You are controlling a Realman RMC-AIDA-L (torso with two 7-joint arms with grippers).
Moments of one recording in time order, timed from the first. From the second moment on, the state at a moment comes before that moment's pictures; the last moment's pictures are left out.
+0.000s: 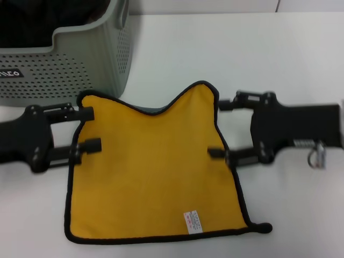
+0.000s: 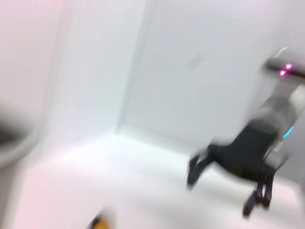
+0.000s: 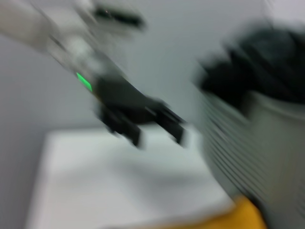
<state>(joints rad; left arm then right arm) -0.37 -1.96 0.63 0.67 1.88 1.94 -1.22 0.24 2.02 -1.48 -1.31 -1.58 -1.34 1.48</state>
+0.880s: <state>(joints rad) -0.34 -1.98 0.75 0.63 1.76 2.04 -1.14 0.36 2.02 -1.47 -0.91 -1.23 -1.65 1.29</state>
